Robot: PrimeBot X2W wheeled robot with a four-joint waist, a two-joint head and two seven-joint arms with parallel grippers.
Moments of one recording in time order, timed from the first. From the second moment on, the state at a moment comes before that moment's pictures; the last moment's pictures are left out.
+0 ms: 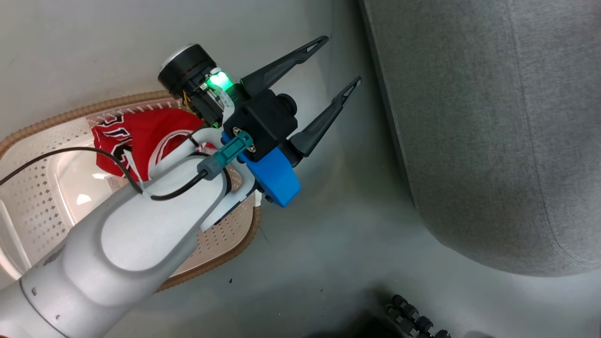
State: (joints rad) left arm -1.06 0.35 -0.99 0.19 -0.44 -0.02 -0.10; right arm -0.98 -0.31 -0.51 0.51 0.02 0.13 -0.26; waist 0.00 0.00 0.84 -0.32
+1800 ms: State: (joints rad) left arm -0.61 0.28 -0.60 0.30 -0.52 0.08 -0.26; right arm -0.41 -0.14 -0.13 0.30 0.00 0.13 -0.26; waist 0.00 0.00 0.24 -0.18
